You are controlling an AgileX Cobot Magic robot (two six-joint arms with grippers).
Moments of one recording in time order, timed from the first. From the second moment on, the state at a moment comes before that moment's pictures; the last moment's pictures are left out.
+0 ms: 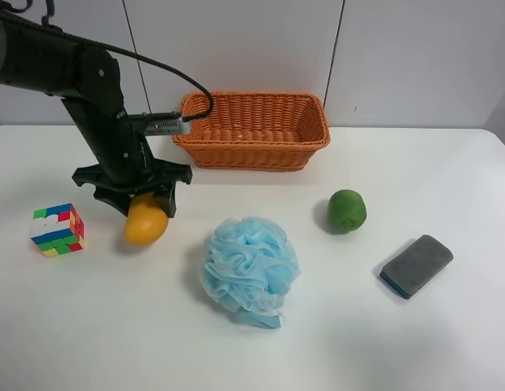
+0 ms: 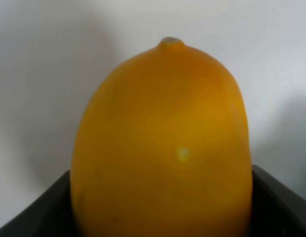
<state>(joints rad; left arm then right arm) -0.40 1.89 -1.23 -0.08 0.81 -0.28 -0.03 -0.01 -0.48 -0.02 1.05 0.04</state>
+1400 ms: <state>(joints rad) -0.40 2.16 -2.15 -0.18 0.86 -0.14 -0.03 -0.01 -0.48 -0.02 1.05 0.04</state>
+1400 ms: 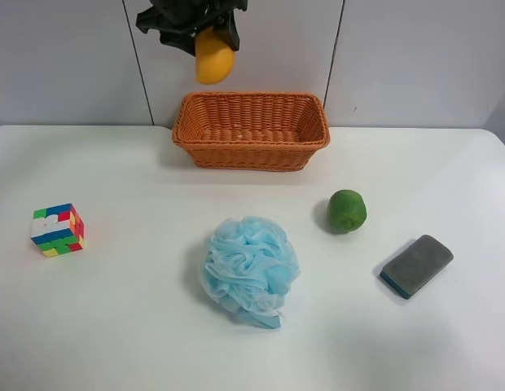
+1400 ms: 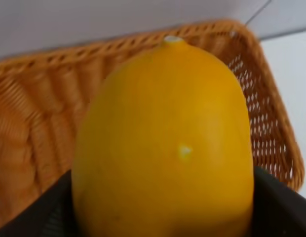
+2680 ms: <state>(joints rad) -0.40 2.48 -2.16 -0.37 0.58 0.01 -0.03 -0.01 -0.48 -0.02 1.05 0.04</state>
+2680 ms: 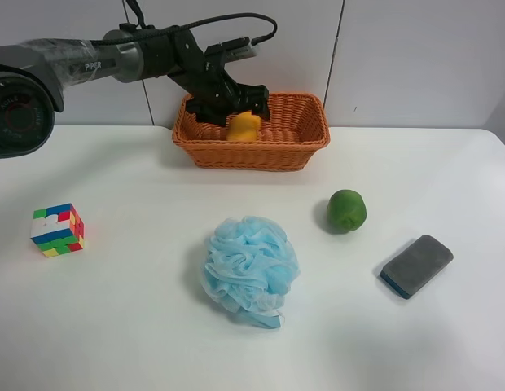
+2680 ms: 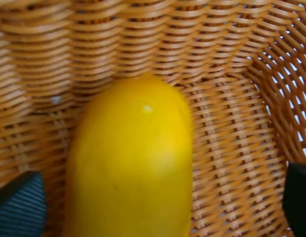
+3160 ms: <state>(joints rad) -0.30 2.25 -2.16 -0.33 0.99 0.01 -0.03 -0.01 -0.48 -0.02 1.05 0.04</state>
